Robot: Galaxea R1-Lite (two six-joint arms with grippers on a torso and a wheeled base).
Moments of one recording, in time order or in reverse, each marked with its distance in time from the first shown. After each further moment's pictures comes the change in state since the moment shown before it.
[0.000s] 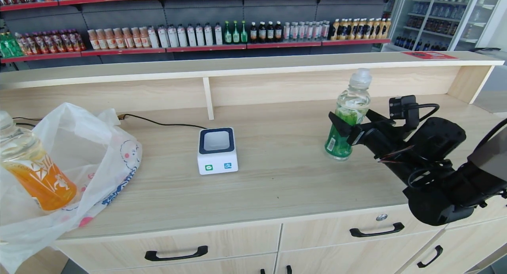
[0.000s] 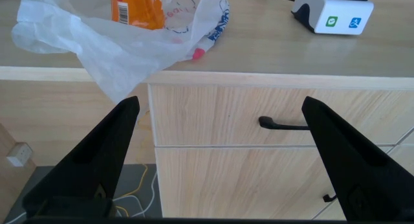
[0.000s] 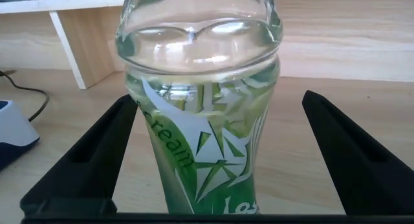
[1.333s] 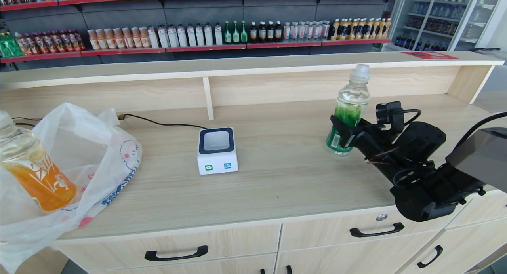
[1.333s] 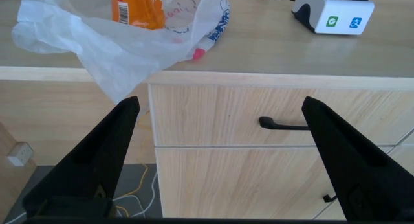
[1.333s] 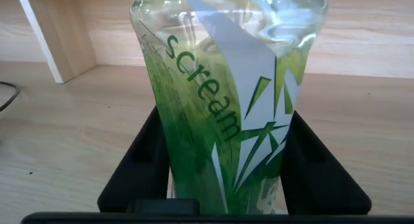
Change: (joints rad) left arm 0.001 0.000 0.000 0.000 0.000 0.000; right arm 0.000 0.088 -0.068 0.001 -0.016 -0.012
